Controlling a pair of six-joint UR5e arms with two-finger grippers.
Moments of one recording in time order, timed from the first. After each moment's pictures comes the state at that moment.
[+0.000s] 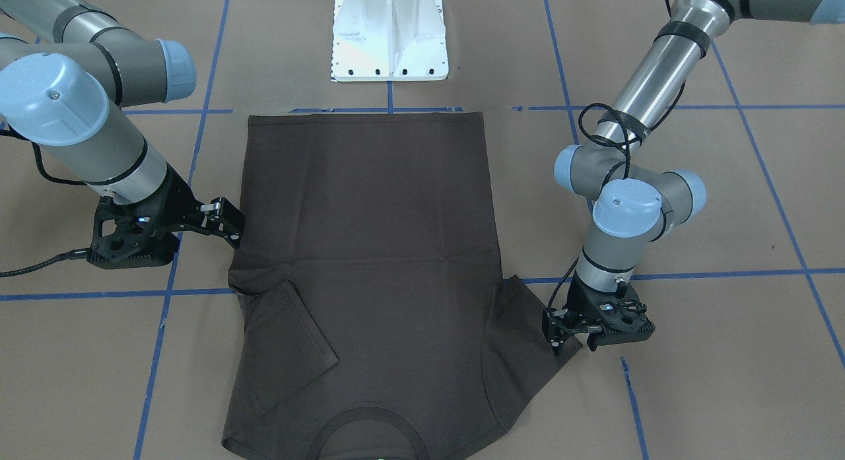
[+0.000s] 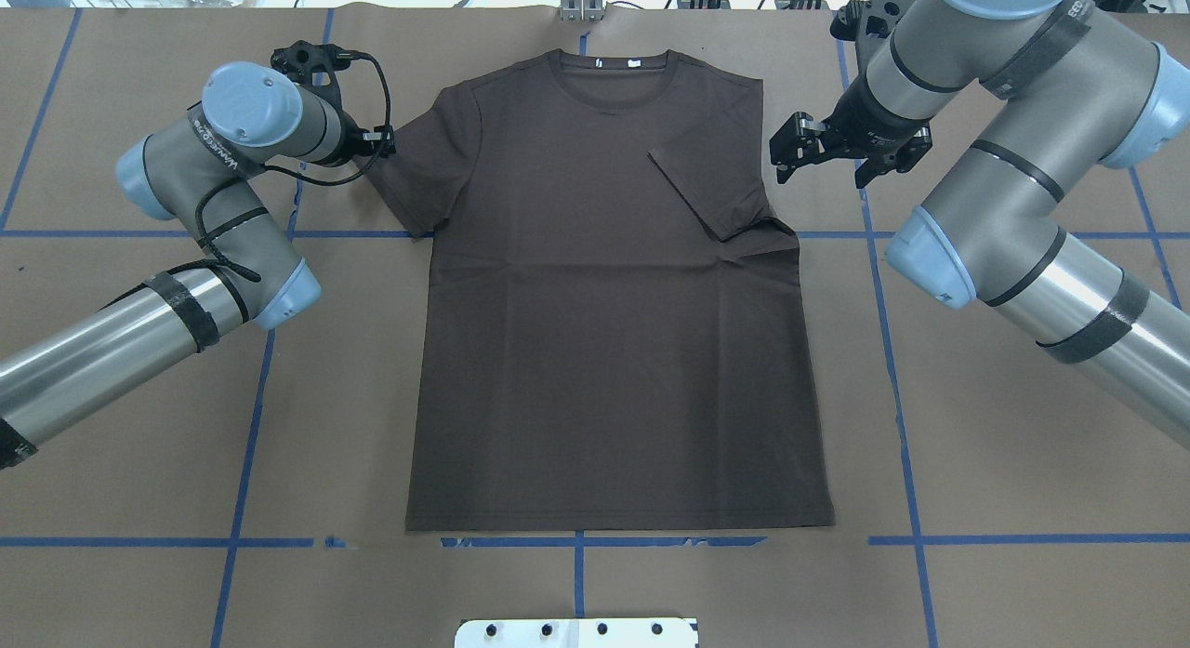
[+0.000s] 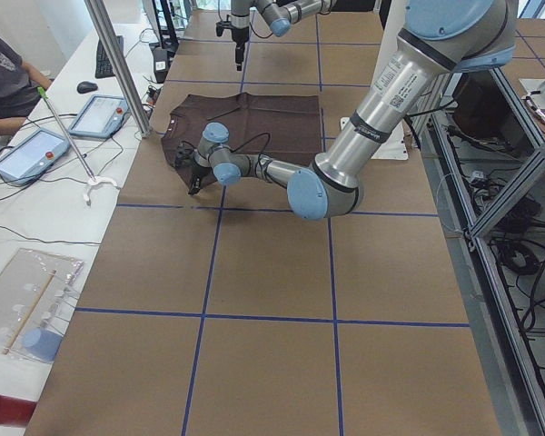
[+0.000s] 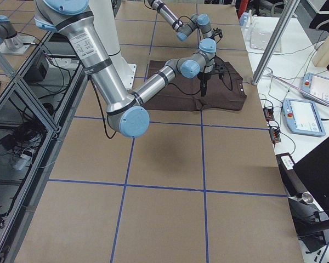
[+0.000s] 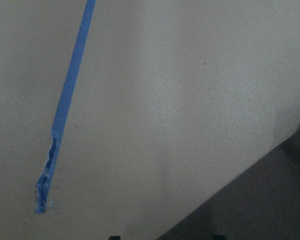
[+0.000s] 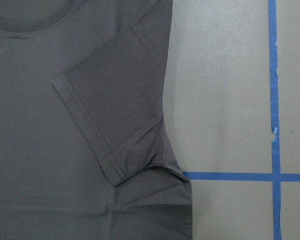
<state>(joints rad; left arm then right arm) -0.82 -2.26 -1.04 -2.32 -1.73 -1.11 0.92 -1.04 1.68 -1.52 2.16 0.92</state>
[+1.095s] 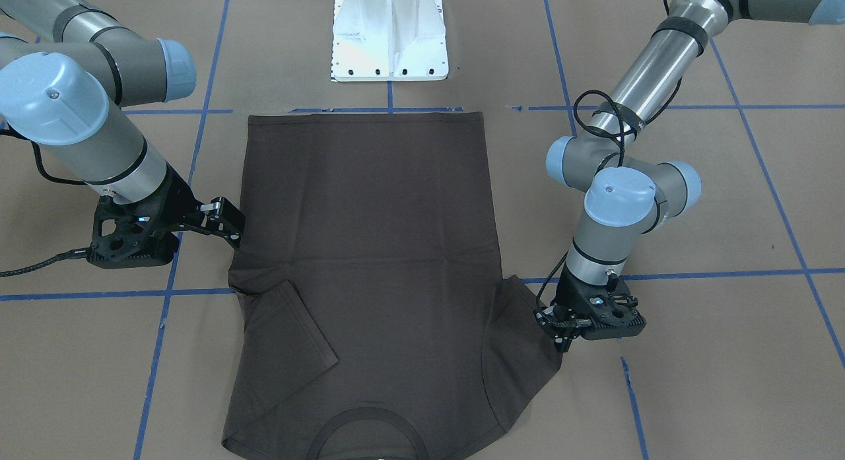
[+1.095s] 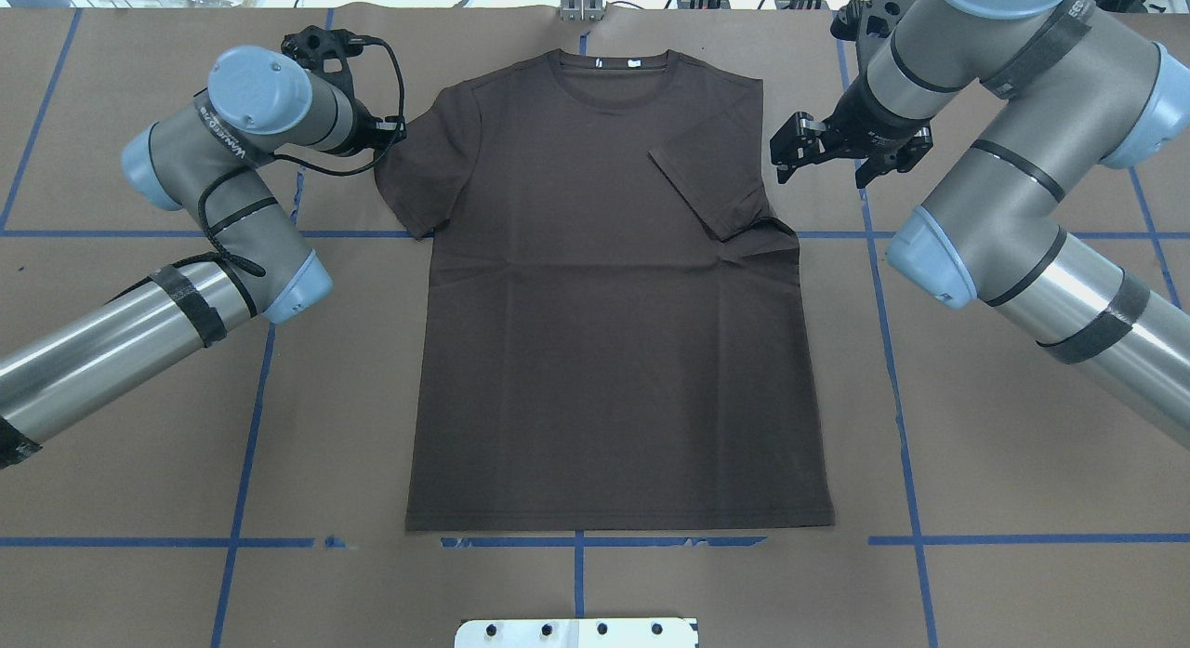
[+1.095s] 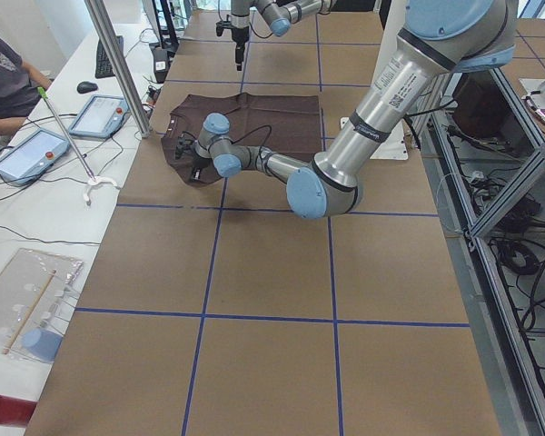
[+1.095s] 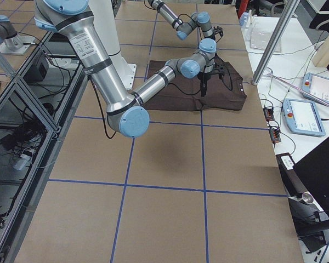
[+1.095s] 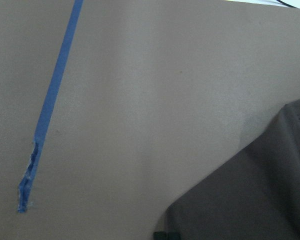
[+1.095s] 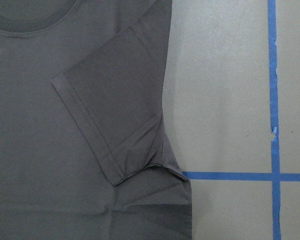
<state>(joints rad) -0.82 -2.28 -1.11 -2.25 -1.74 -1.13 0.92 -1.04 1.68 -1.52 2.16 0.92</state>
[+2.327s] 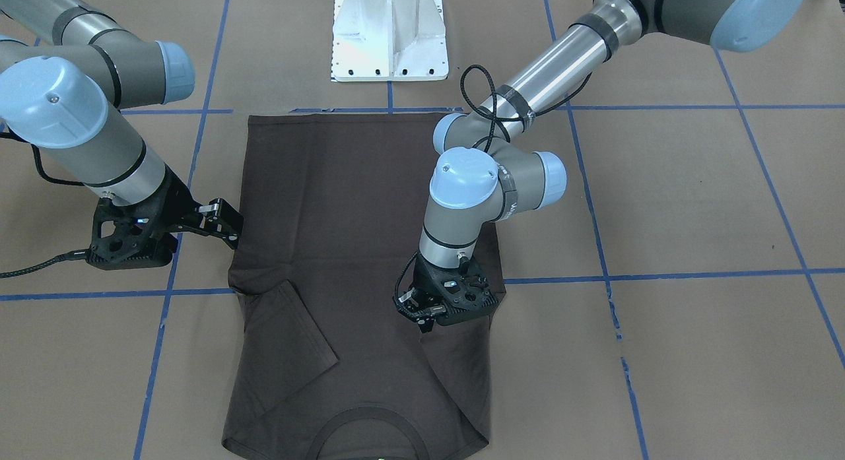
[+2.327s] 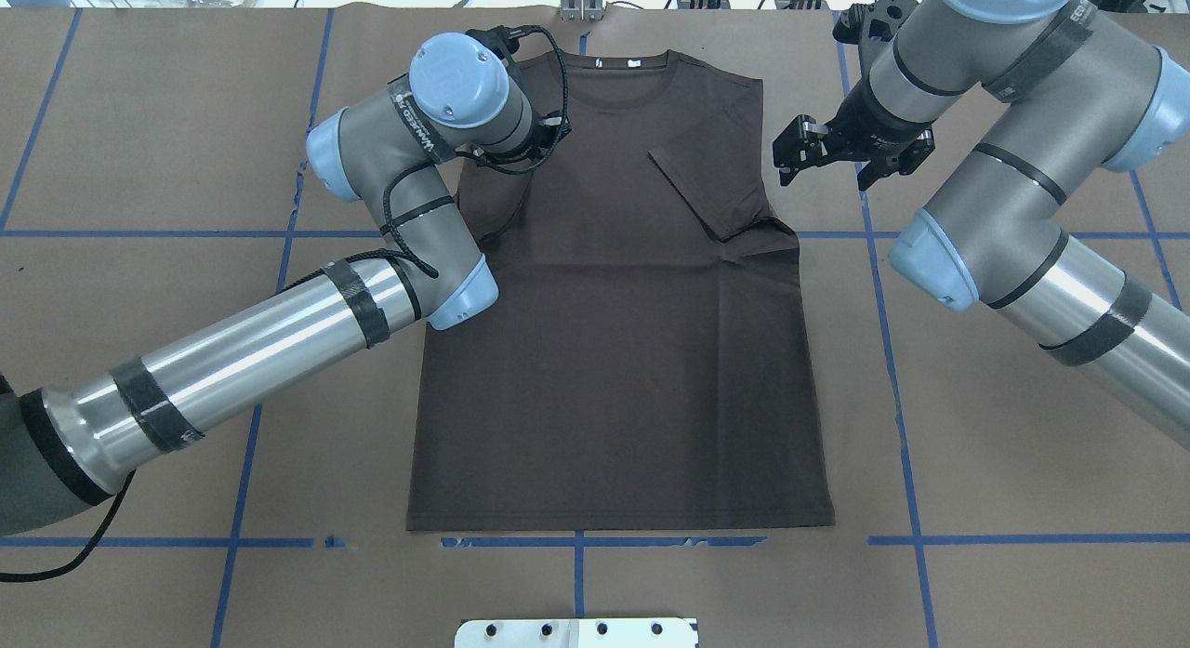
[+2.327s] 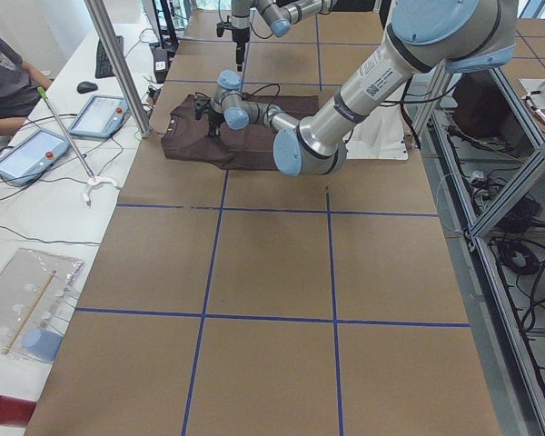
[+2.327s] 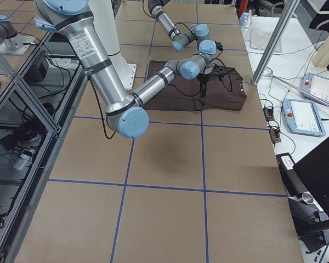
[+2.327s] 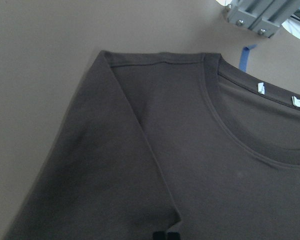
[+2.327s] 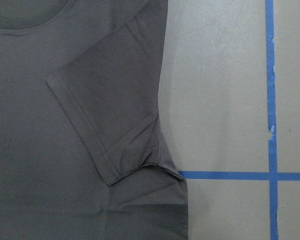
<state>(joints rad) -0.68 -2.57 -0.95 -2.19 -1.73 -1.46 0.92 -1.05 1.67 -1.51 2.16 0.92</state>
